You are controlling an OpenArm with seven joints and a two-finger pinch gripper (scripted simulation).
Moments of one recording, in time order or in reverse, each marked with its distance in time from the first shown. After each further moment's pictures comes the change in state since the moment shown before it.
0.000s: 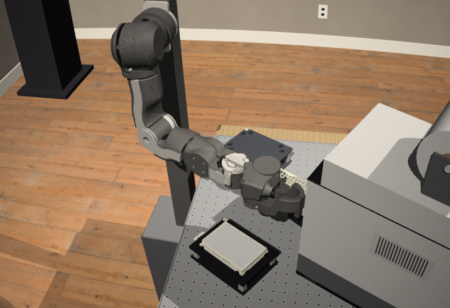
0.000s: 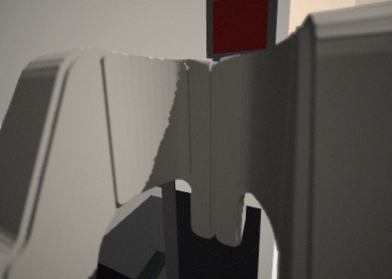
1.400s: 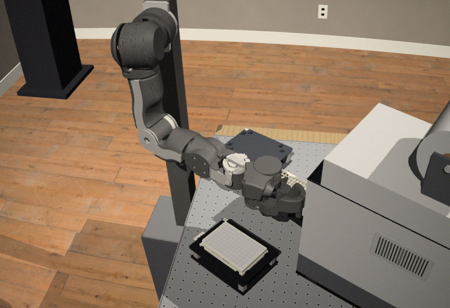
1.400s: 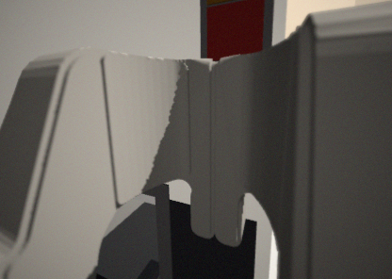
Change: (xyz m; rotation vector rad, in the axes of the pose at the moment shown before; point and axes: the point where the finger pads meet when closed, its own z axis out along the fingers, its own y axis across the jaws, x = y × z) arm 0.003 0.001 0.004 -0.001 0.006 -0.002
